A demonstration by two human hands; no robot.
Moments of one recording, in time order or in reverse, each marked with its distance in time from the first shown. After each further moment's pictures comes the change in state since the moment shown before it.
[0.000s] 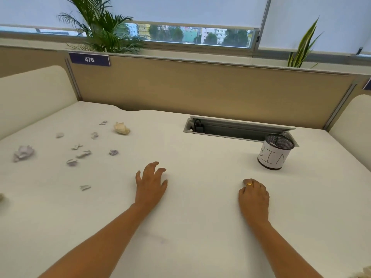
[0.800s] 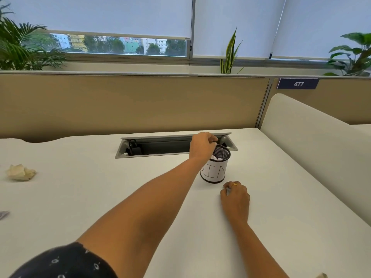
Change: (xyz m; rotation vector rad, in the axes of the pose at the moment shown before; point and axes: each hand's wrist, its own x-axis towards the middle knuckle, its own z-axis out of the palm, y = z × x) left_hand 0.154 0.333 0.054 -0.712 -0.247 0.224; right_hand 0.085 0.093 -0.017 0.346 0.191 0.321
